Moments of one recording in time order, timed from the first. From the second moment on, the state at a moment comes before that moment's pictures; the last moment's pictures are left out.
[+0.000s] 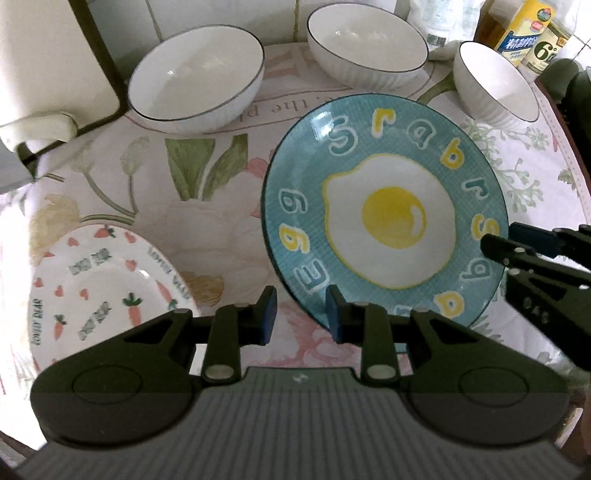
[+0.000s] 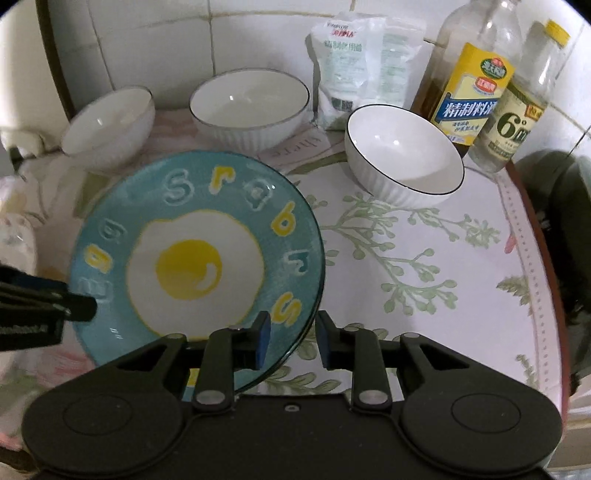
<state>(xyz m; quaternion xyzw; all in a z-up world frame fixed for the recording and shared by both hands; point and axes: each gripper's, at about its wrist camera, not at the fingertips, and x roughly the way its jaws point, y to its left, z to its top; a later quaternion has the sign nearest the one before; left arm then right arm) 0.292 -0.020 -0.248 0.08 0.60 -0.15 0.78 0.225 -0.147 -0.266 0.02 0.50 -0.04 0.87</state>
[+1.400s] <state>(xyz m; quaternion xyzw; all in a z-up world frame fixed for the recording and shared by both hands) 0.180 0.124 -0.128 0.09 0.56 -0.17 0.80 0.115 -0.035 -0.111 0.00 0.41 0.14 0.90</state>
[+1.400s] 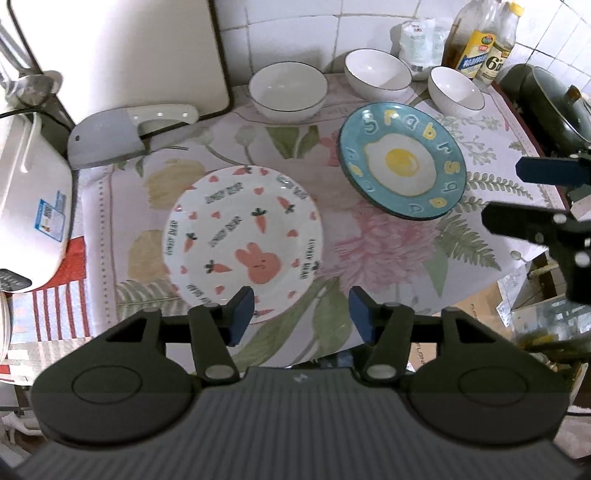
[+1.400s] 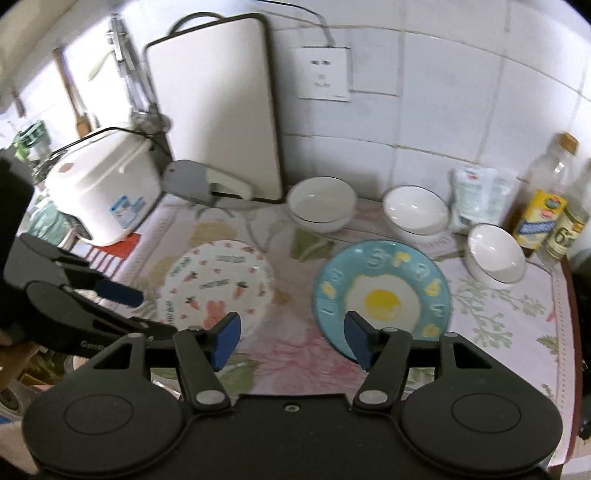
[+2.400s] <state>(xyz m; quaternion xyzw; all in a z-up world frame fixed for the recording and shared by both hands) 0.223 0.248 -0.247 0.02 0.48 -0.11 0.87 0.192 0.037 -0.251 0.04 0.37 0.16 0.91</state>
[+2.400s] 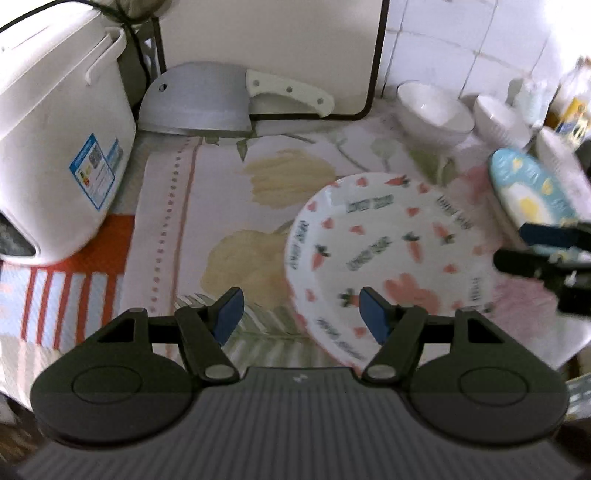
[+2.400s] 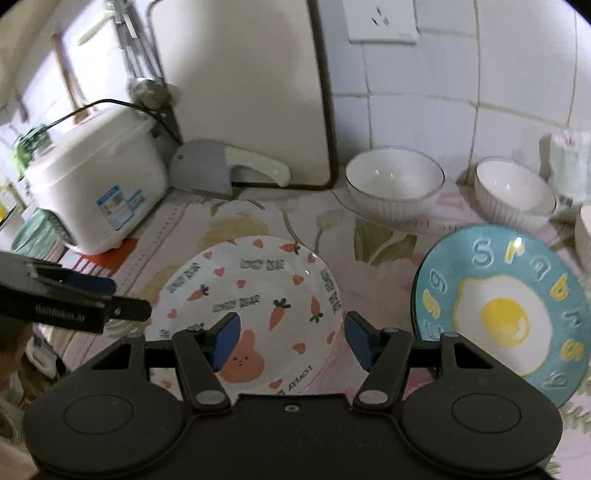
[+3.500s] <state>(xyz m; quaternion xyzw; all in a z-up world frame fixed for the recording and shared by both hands) 0.258 0.256 -0.297 -0.06 0.53 -0.13 0.84 0.223 0.029 -0.312 0.16 0.45 0.12 0.87</state>
